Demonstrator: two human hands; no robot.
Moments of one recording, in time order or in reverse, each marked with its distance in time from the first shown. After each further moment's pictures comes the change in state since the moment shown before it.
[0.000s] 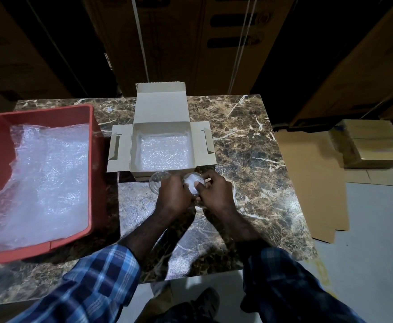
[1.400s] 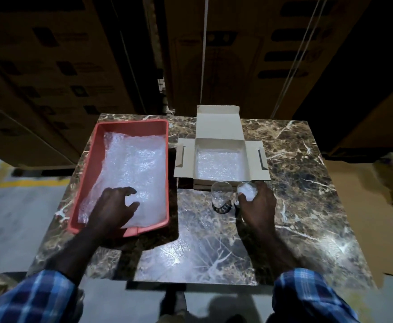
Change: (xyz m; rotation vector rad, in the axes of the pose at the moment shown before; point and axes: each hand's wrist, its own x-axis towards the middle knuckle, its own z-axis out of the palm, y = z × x) left_hand -0.052 -0.188 -0.211 0.399 0.076 -0.147; right_hand -0.027 -0.015 0.047 -0.152 0.257 -0.116
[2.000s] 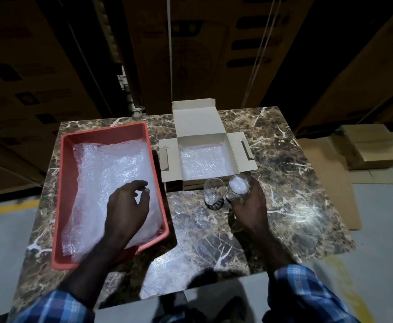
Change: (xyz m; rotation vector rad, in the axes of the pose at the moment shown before) left_hand 0.020 0.045 0.008 -0.340 0.202 0.204; right_hand -0.024 -0.004 0.007 0.059 0.043 0.034
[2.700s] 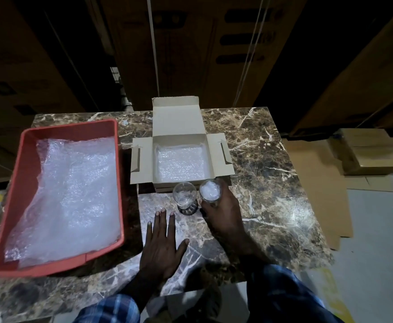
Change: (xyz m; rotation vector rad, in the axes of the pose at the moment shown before) left_hand -0.095 -0.002 0.192 0.426 -0.346 0.216; right_hand 0.027 0.026 -0.004 0.121 -0.218 -0.038
